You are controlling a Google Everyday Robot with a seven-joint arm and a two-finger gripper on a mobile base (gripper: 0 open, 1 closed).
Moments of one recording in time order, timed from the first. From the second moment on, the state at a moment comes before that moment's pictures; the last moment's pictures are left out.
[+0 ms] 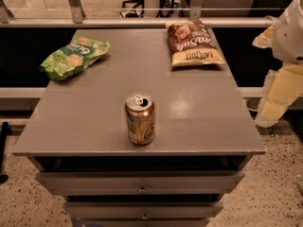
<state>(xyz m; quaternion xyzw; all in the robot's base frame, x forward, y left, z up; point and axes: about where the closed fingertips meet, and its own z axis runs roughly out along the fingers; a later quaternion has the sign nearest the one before) 0.438 -0.216 0.978 -0.60 0.78 -0.04 0.16</state>
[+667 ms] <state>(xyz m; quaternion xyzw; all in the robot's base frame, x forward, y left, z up) 0.463 -0.211 0.972 -0.60 0.78 -0.03 0.18</state>
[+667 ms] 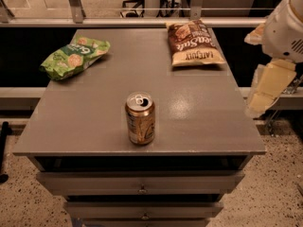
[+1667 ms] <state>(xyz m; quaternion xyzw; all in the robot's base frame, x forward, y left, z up) 0.641 -0.214 0.923 -0.53 0.78 0.03 0.32</state>
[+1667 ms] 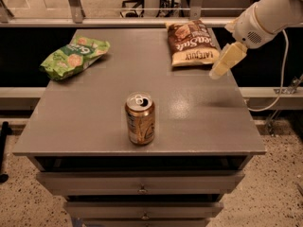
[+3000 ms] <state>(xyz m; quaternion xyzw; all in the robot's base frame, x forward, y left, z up) 0.753 -0.189 0.867 -0.42 0.80 0.10 0.40</state>
